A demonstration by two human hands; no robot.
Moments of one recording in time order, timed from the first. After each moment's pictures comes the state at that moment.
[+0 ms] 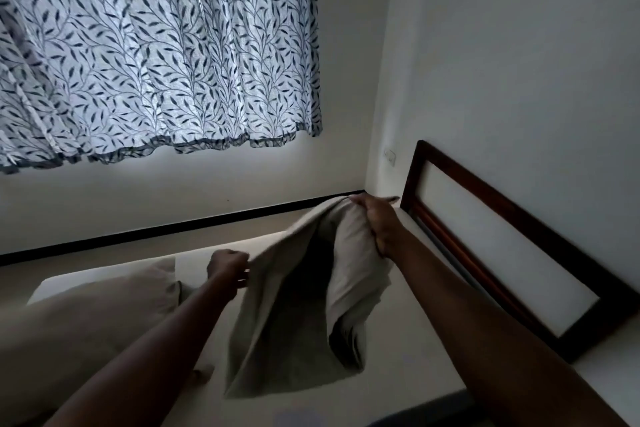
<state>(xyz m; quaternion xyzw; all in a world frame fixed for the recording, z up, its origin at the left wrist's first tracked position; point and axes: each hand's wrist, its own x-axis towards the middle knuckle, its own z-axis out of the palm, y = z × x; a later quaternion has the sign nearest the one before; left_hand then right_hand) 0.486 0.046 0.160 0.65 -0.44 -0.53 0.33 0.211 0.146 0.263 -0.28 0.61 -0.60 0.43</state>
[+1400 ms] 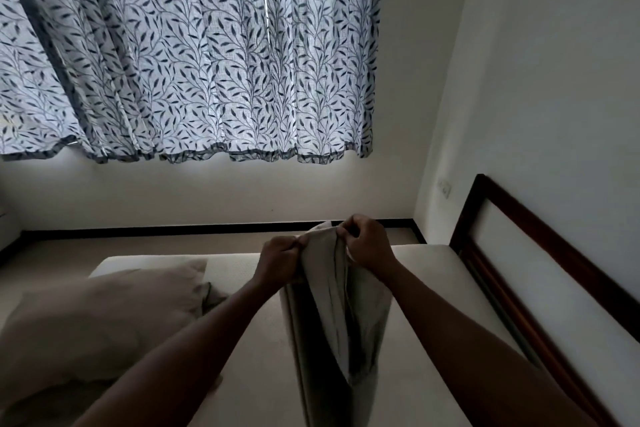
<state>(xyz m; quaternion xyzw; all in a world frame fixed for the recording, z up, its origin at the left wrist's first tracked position) 0.396 0.053 0.205 0.52 -0.65 -0.37 0.41 0.198 0.070 0.228 -0.62 0.63 -0.43 0.18</state>
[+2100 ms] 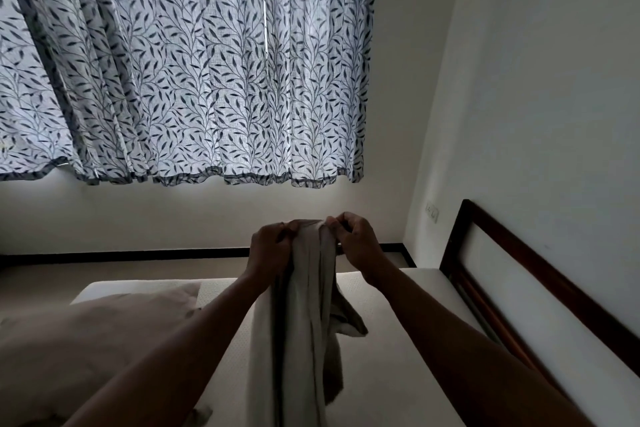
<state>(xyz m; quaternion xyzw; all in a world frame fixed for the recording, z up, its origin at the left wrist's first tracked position) 0.421 0.039 0.258 0.50 -0.69 -0.22 0.48 0.238 0.083 0.284 -0.55 0.54 -0.55 0.33</state>
